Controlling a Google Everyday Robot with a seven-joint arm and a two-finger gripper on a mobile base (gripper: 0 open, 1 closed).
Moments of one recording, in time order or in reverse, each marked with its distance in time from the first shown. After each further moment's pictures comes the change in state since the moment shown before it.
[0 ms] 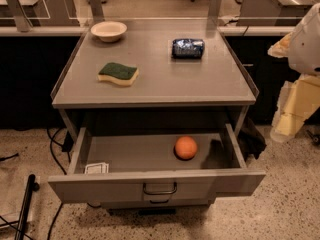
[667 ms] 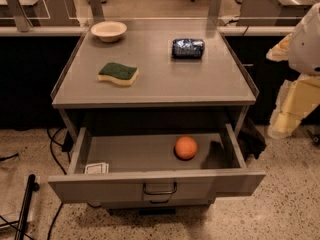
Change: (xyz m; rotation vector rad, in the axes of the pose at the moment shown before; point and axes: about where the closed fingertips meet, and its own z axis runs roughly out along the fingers) arm 0.000 0.000 0.000 0.000 0.000 0.000
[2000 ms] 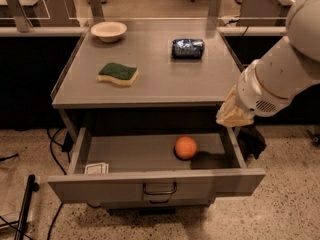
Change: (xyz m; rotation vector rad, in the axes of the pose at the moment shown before) arm -0.041 0.005 0.111 -0.018 -0.143 0.003
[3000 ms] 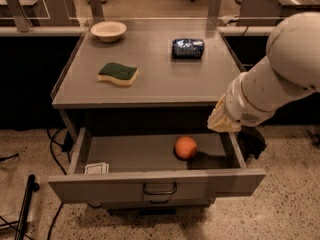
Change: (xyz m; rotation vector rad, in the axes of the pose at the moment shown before) arm -0.004 0.000 0.032 0.044 -0.012 -0.045
